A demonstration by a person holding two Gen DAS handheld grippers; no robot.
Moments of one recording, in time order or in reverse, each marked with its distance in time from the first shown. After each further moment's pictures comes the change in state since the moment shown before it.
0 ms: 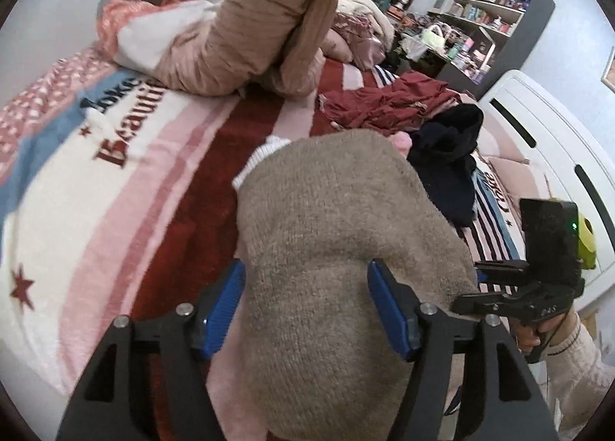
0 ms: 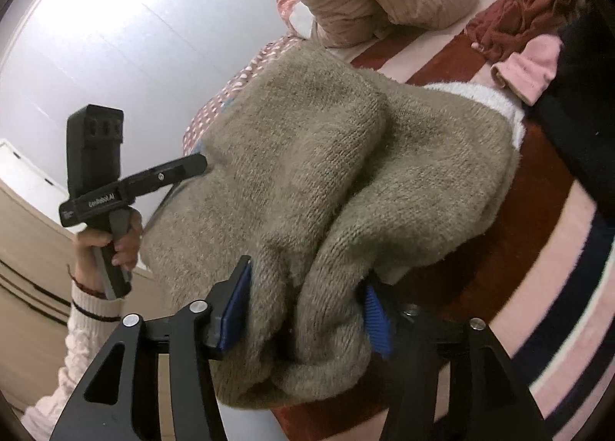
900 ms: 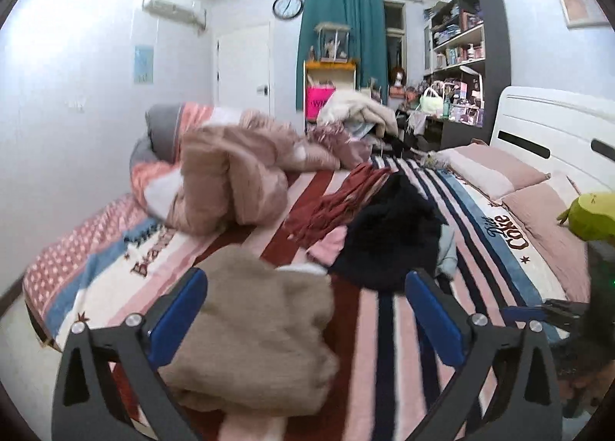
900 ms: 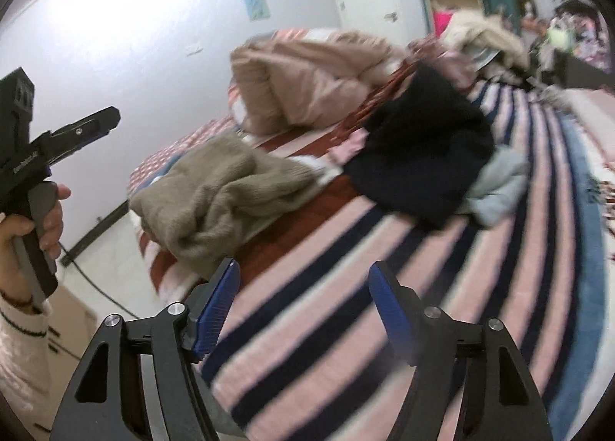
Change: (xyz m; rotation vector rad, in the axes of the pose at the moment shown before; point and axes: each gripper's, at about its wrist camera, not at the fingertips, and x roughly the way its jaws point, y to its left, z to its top) left arm -0.081 -0.283 -0.063 0.237 -0.479 0.301; right arm -0.221 -0.011 -0.149 -0.120 -0.395 -0.408
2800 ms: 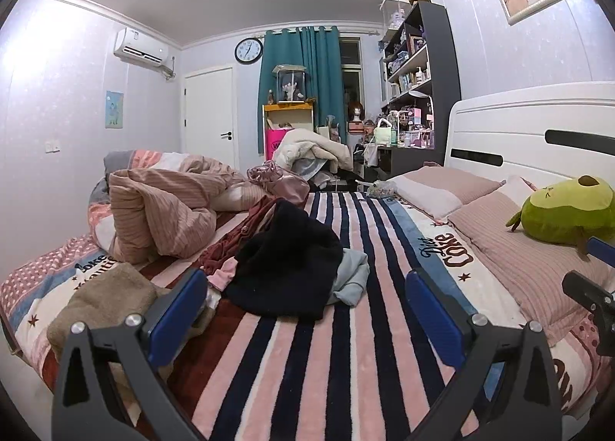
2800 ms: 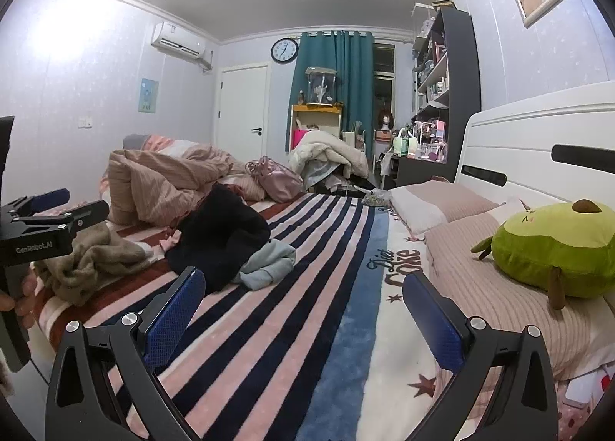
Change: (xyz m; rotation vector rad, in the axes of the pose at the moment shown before) left arm -0.029 -0.187 -0.032 0.047 -0.163 -0.086; right arm -0.185 -0.057 -0.055 -0.035 -0.410 -0.547
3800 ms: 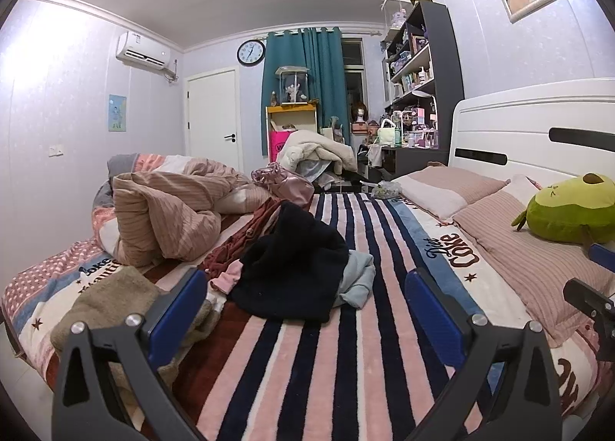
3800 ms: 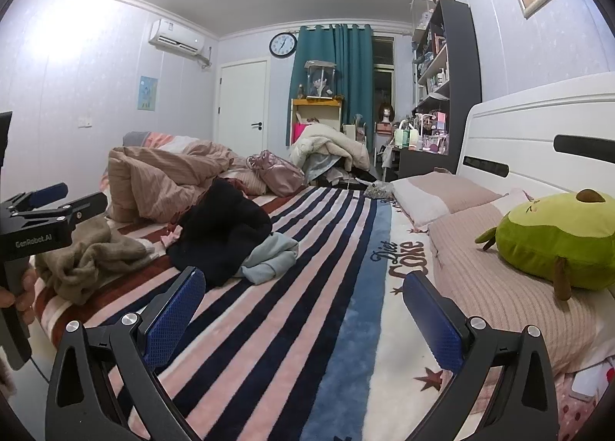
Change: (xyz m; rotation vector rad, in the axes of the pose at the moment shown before) left arm 0.004 0.000 0.001 0.012 -0.005 0.020; right arm 0.003 0.001 -0.004 0.014 0.017 0.008
